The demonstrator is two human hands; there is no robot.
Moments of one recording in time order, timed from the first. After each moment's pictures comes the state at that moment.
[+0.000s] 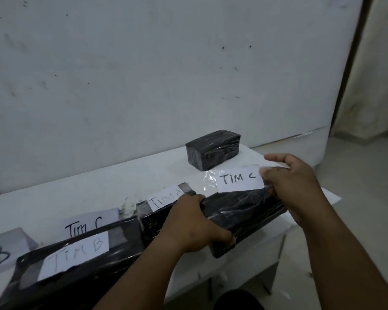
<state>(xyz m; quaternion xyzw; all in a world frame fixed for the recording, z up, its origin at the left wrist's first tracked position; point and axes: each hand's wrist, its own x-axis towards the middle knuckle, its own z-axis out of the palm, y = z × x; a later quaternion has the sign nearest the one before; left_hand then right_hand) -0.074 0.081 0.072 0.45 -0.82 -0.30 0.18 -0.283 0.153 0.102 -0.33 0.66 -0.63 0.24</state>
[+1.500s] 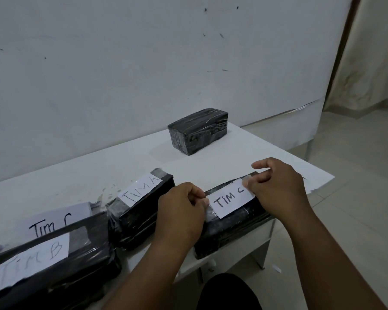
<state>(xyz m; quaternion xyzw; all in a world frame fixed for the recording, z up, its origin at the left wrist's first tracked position) -0.119 0.086 0.039 0.51 -0.73 -0.31 0.33 -0.311 0.144 0.040 -0.37 0.78 -0.47 0.15</state>
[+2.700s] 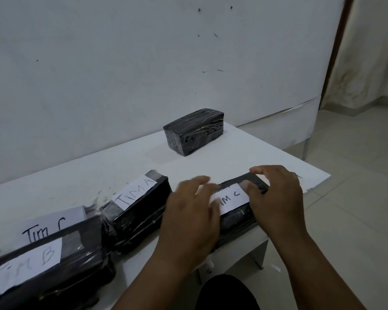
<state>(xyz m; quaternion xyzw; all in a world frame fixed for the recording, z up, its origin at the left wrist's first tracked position) -0.125 0.097 0.028 0.35 -0.89 -0.05 0.30 -0.297 0.154 0.015 -0.41 0.78 -0.47 -0.03</state>
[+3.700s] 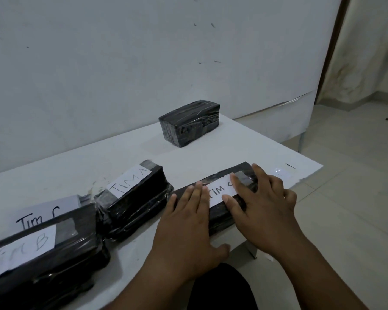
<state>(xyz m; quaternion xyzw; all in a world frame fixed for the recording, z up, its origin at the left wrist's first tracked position) -0.113 0.121 0.011 0.37 -0.93 -0.01 0.03 -0.283 0.181 0.001 -0.51 0.85 -0.13 -0.01</state>
